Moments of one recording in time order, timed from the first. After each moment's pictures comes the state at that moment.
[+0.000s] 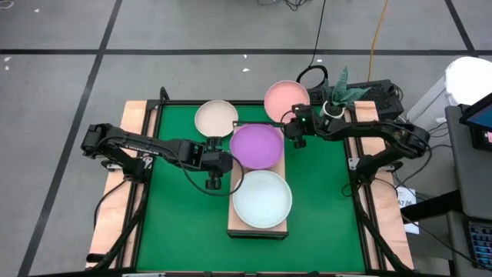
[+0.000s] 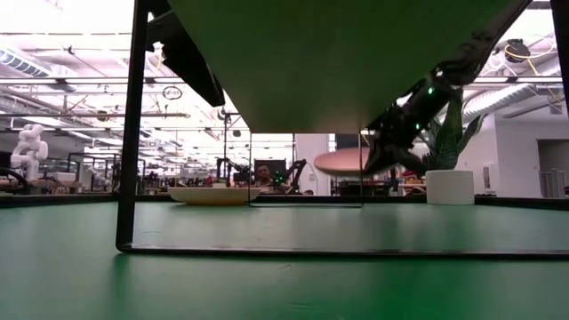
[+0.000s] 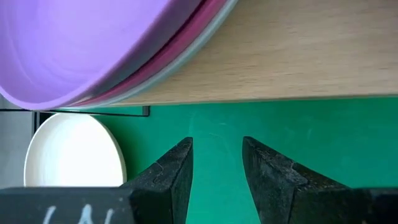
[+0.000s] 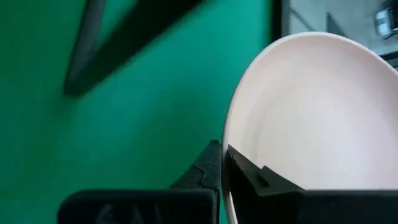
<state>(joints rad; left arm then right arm) -0.11 1.53 1.23 -0.82 -0.32 0.06 -0.57 1.43 0.61 0.09 0.11 -0.91</state>
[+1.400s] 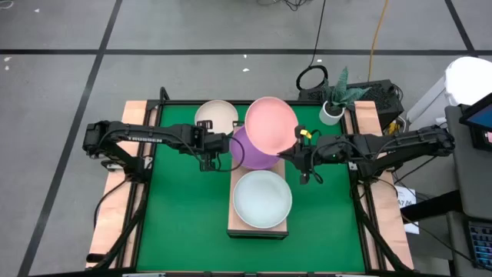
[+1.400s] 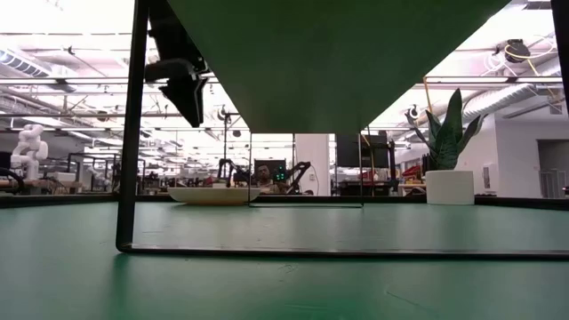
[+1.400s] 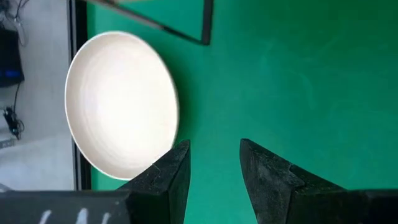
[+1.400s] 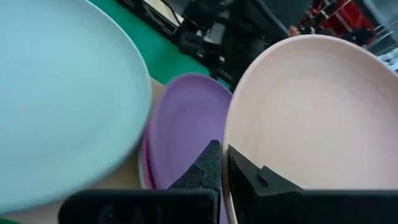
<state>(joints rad) 0.07 1.53 1.23 -1.00 -0.38 0.10 0.12 1.07 0.92 -0.28 0.26 -0.57</state>
